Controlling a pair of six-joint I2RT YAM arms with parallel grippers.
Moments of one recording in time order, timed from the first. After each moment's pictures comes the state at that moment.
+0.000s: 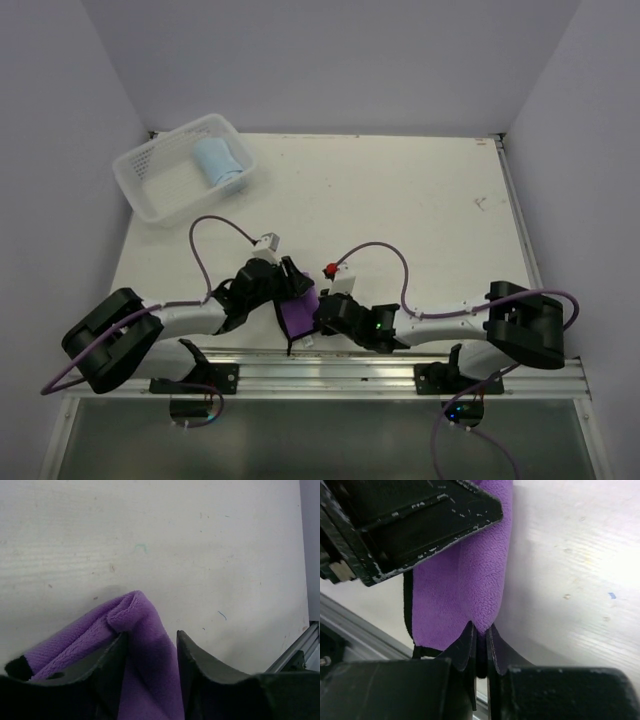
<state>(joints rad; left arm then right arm) -0.75 1.31 0.26 0.53 -0.05 -0.87 1.29 1.47 0.60 0.12 0.45 0.95</state>
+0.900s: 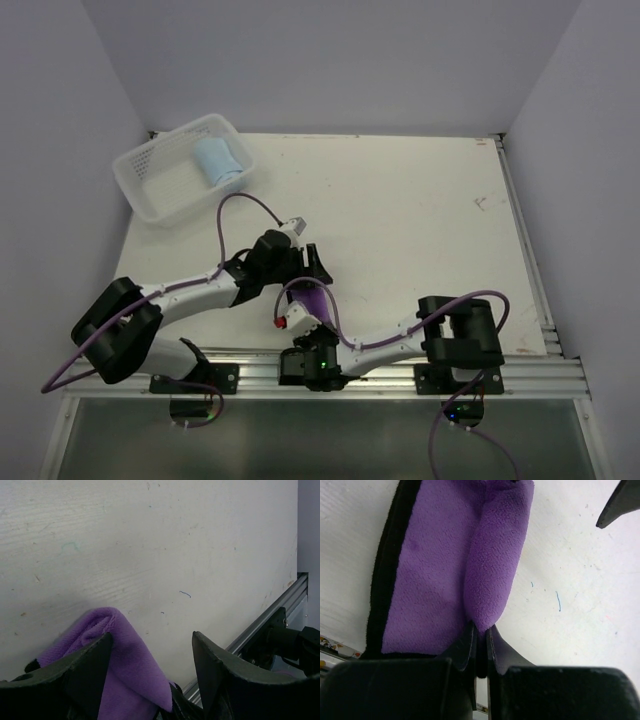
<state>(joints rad) -0.74 1.38 0.62 0.10 0.20 -0.77 1.59 1.78 0.96 -0.51 0.98 0.70</state>
